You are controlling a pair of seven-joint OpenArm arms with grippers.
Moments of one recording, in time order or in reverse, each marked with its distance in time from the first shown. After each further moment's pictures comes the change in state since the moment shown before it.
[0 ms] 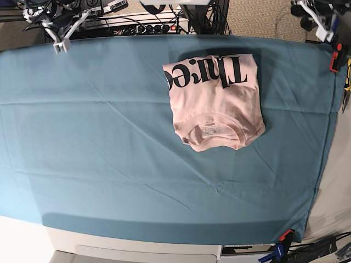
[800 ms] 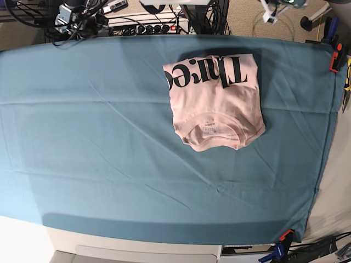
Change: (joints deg) left arm -19.6 2.2 41.1 -37.8 41.2 9.7 -38.1; right arm 32.5 -0.1 -2.8 -69.6 -21.0 -2.6 25.5
